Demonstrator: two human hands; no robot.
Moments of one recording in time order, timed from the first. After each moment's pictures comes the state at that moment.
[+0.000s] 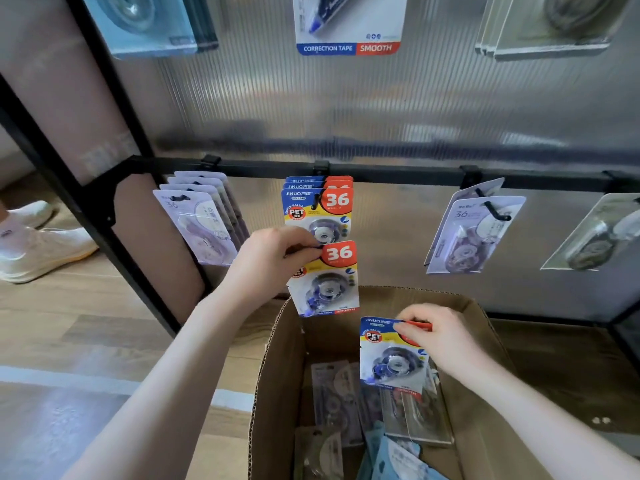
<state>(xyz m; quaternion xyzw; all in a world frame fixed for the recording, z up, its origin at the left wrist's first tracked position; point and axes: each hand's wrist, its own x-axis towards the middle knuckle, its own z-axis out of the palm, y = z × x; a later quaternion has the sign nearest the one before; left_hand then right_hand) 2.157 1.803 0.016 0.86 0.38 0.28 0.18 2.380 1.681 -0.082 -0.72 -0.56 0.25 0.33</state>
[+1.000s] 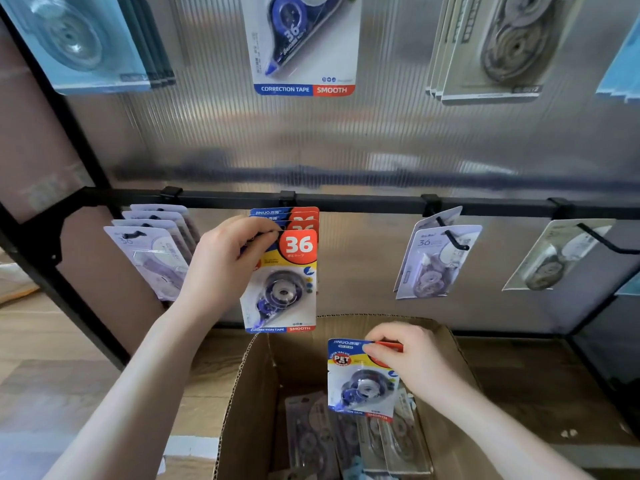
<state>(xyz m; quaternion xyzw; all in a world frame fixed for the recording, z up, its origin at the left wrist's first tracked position) 2.166 1.831 0.032 0.85 0.33 0.41 0.08 2.379 1.682 -0.062 -0.71 -0.56 0.25 0.34</state>
